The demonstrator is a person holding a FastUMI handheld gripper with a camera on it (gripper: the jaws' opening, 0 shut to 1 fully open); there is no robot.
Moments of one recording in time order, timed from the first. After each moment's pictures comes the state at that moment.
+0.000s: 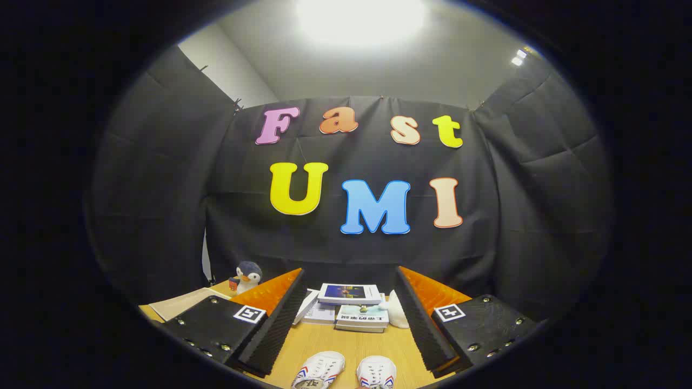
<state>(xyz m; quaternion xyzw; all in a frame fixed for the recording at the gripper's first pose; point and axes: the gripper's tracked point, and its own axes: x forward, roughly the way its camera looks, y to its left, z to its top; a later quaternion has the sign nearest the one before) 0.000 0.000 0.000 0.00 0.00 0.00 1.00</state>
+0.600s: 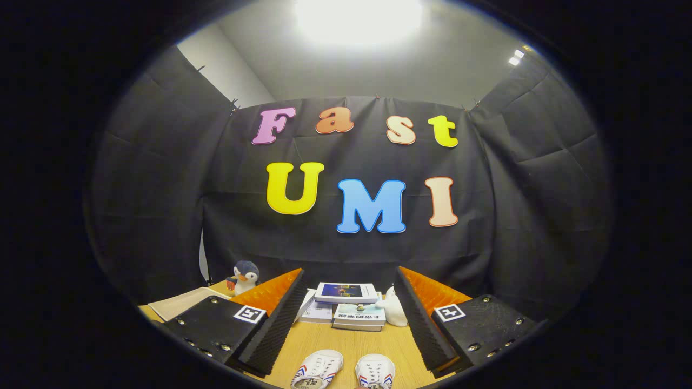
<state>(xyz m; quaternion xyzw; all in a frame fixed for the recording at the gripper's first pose) -0.009 -0.005 -0.001 0.00 0.00 -0.01 1.00</state>
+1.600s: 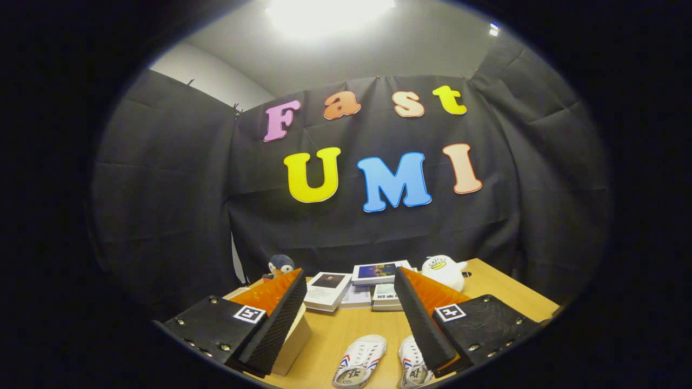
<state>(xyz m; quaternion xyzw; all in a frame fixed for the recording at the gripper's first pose) -0.019 0.042 -0.035 0.09 0.06 0.06 0.99</state>
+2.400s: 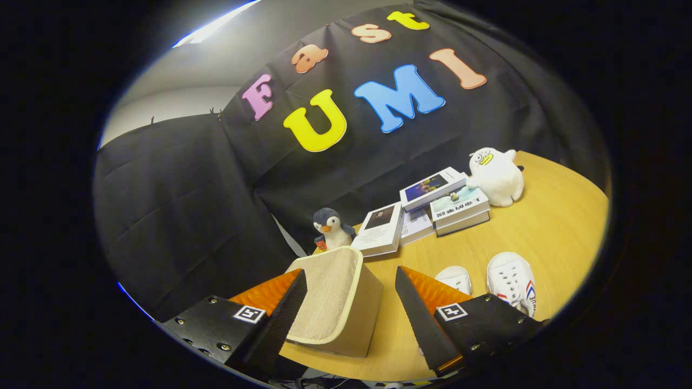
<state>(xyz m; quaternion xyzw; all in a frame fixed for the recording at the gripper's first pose) -0.032 0.118 -0.117 0.29 0.23 0.16 0.92</state>
